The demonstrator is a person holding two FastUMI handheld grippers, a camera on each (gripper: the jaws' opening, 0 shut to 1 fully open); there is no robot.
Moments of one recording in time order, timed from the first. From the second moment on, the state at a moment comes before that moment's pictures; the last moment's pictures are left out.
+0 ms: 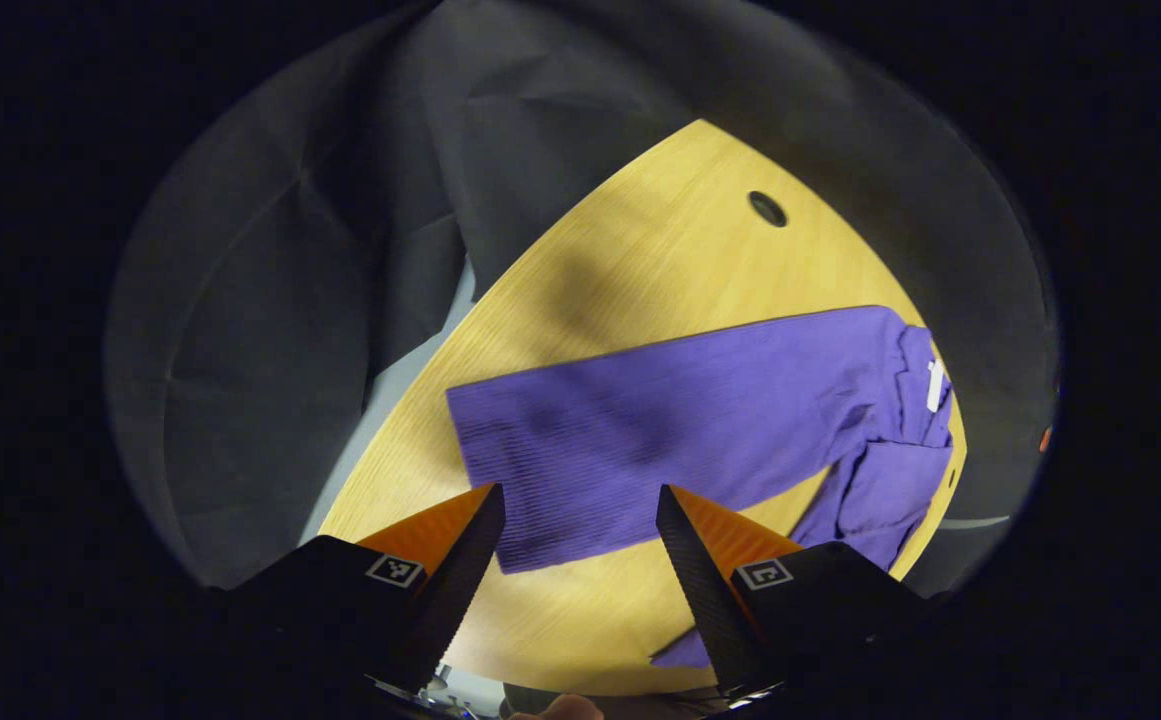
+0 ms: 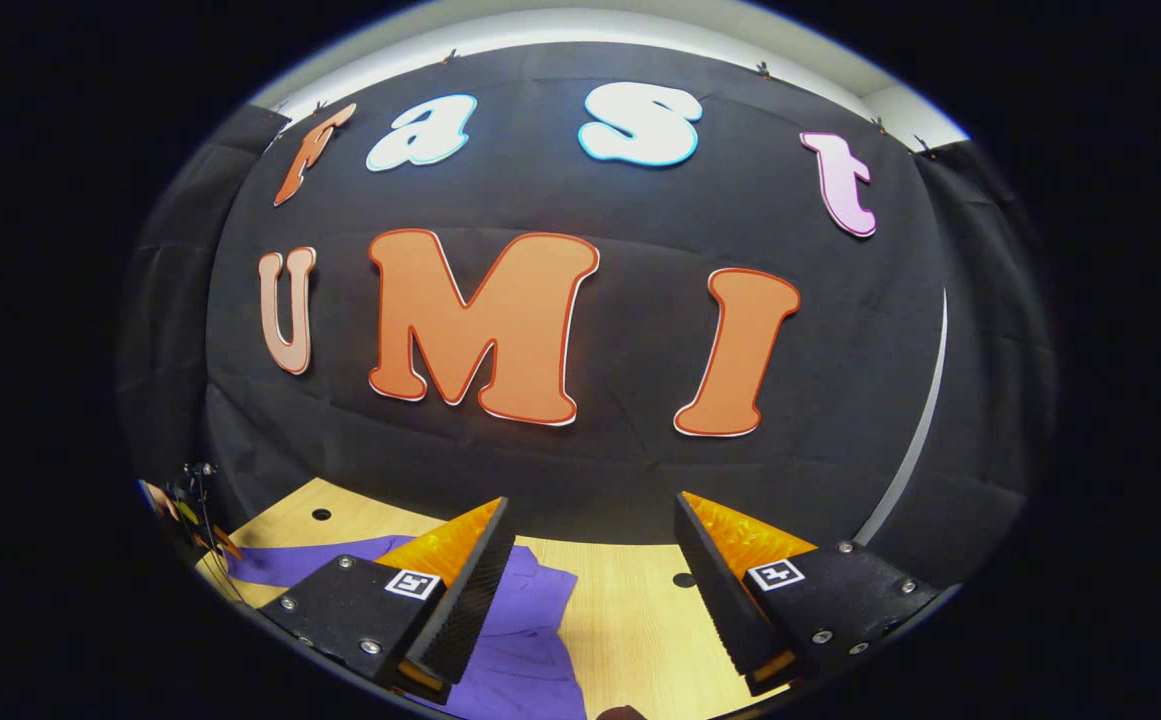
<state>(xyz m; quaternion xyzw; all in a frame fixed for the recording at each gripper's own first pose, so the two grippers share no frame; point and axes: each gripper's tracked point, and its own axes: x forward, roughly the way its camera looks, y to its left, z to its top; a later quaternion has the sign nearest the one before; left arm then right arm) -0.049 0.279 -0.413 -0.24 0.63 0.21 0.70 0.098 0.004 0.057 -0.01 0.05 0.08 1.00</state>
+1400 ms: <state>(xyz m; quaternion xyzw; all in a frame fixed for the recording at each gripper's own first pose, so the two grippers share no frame) -0.030 0.252 -0.390 -0.20 0.64 0.24 0.70 0.087 -0.075 -0.002 -0.01 0.08 0.07 0.99</state>
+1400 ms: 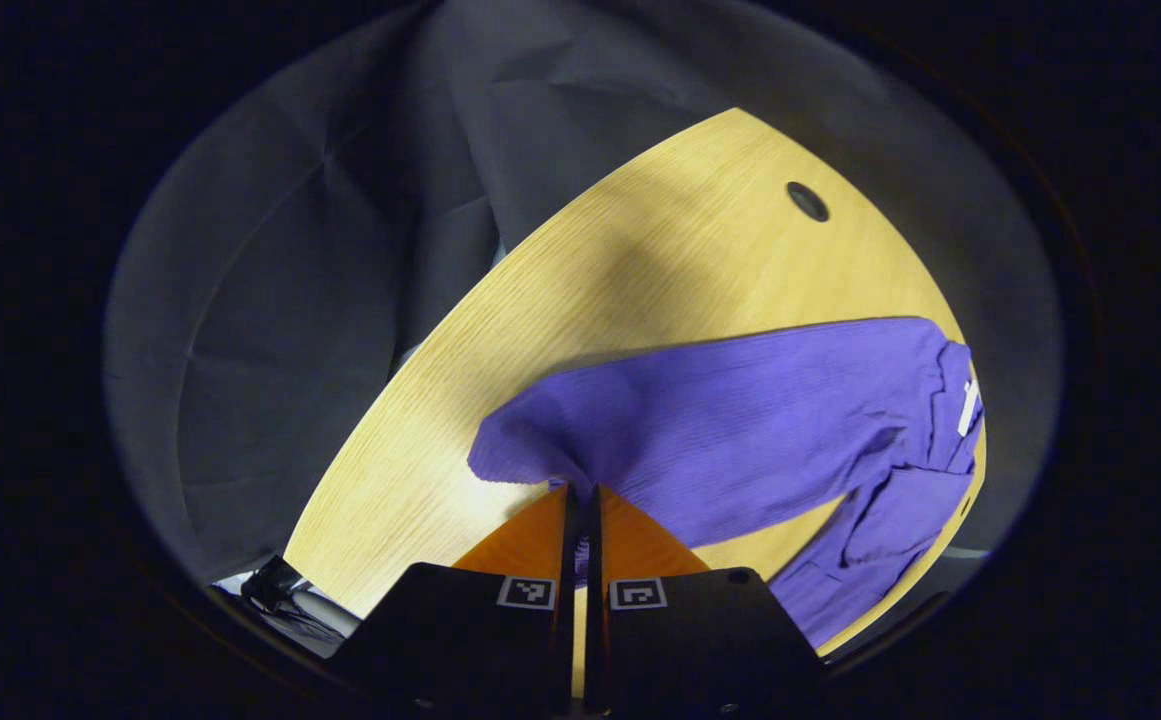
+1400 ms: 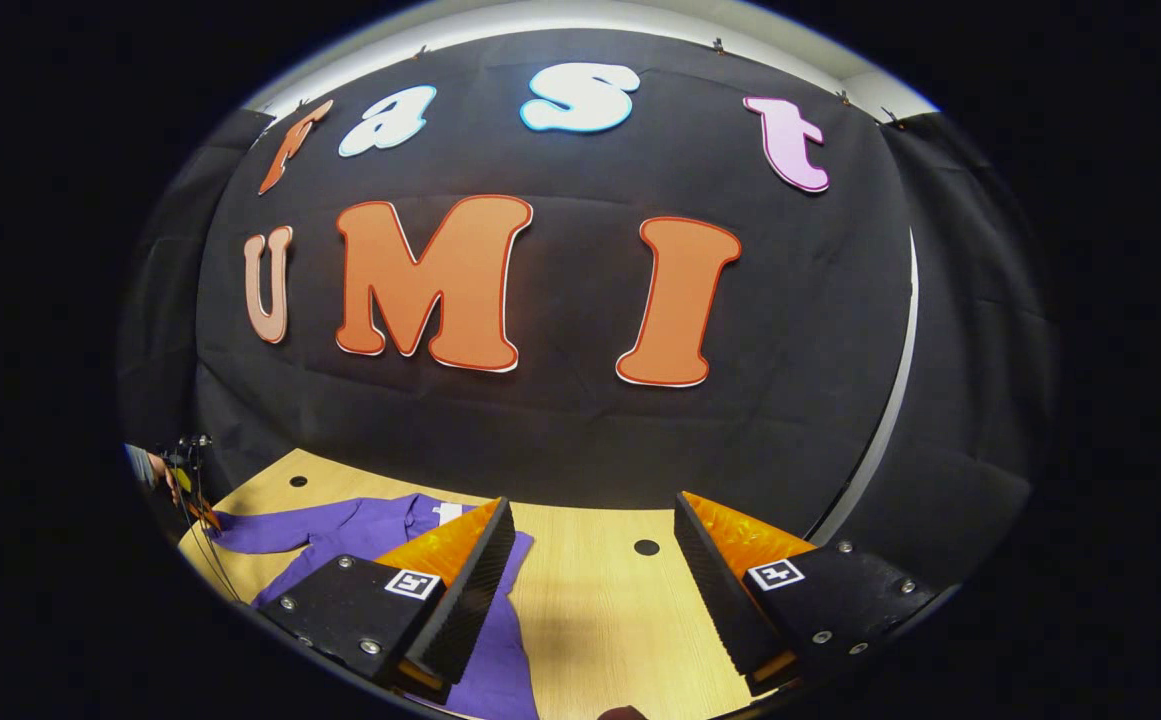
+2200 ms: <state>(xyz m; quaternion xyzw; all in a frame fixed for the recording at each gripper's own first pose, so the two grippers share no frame) 0.087 0.105 -0.247 -0.06 0.60 0.08 0.79 0.104 -0.081 -0.021 0.00 0.08 0.10 0.99</state>
